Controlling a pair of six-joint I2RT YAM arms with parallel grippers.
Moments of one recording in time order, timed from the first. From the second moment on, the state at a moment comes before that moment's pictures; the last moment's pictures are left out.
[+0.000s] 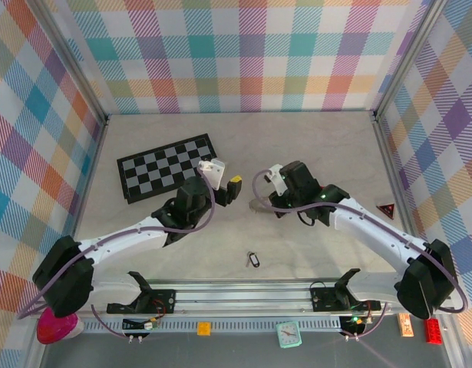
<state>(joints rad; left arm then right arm) -0.77 1.24 0.71 0.29 -0.24 -0.08 0.69 1.23 0.94 -0.56 0.00 -0.03</state>
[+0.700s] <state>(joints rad) -0.47 1.14 0.74 0.03 0.46 0.28 0.67 1.50 1.28 -0.54 -0.47 -0.60</state>
